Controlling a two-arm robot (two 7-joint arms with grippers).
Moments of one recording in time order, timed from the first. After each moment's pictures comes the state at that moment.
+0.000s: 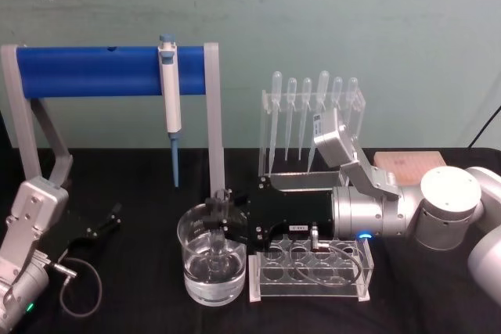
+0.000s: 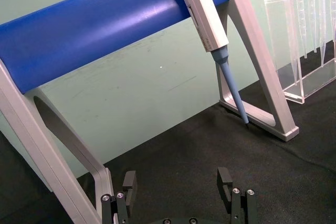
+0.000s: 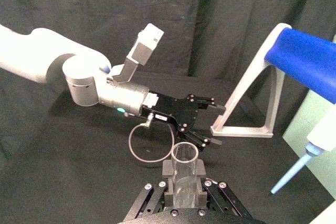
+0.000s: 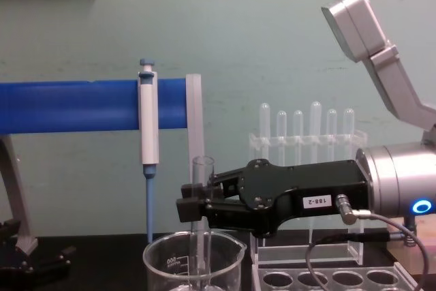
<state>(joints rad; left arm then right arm) -0.20 0.60 0.45 -1.41 -0.25 -0.12 0.03 0.73 0.41 -0.77 -1.16 0.51 -0.14 0.99</state>
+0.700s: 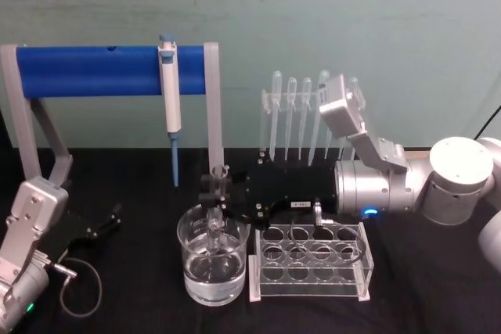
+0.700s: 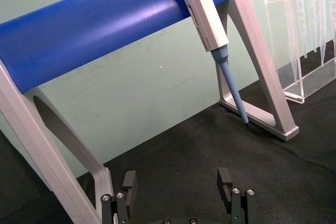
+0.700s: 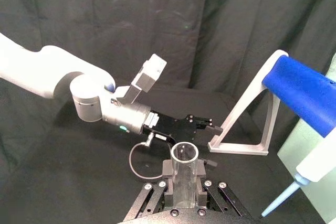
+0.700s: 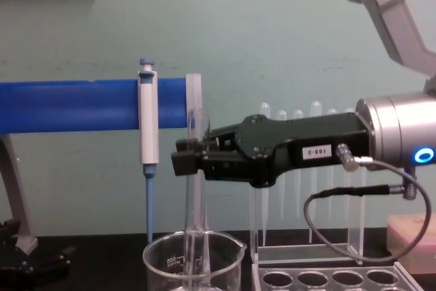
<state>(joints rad) -0.20 0.60 0.45 -1.41 -0.25 -0.12 0.03 0.76 0.44 -0.76 -1.25 0.52 -0.08 1.00</state>
